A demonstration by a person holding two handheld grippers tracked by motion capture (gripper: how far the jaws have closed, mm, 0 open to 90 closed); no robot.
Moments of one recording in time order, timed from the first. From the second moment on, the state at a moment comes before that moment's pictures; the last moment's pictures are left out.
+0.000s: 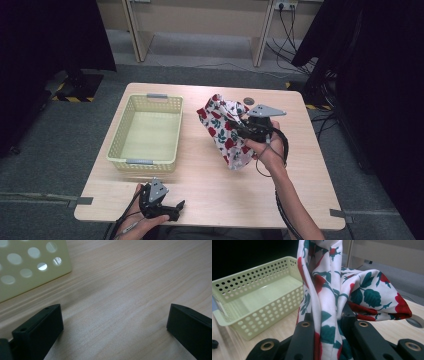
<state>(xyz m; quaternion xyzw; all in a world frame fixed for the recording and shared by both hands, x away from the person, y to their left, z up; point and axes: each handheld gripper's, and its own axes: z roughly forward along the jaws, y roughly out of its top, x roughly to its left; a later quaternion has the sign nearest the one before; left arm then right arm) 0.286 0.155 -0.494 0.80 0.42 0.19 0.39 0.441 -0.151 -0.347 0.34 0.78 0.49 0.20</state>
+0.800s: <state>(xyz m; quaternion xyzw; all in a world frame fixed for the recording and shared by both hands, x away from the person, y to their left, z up) 0.286 0.156 -0.495 0.80 0.42 0.19 0.39 0.453 -0.082 -0.316 0.30 0.79 0.50 0.19</state>
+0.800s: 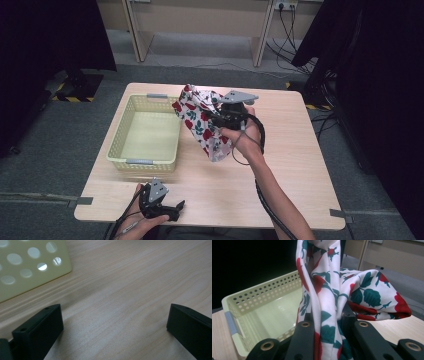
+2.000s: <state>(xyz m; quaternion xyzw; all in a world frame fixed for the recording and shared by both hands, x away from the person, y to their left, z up) 0.286 0.156 -0.494 0.80 0.42 0.19 0.39 0.463 0.036 -0.298 0.25 0.83 0.48 0.15</state>
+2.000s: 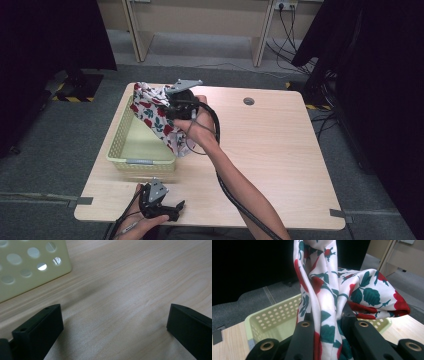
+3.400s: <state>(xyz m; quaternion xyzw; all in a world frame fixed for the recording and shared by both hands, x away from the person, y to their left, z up) 0.285 0.156 -0.495 0.80 0.42 0.19 0.39 0.509 0.091 -0.367 0.32 0.83 0.45 0.12</state>
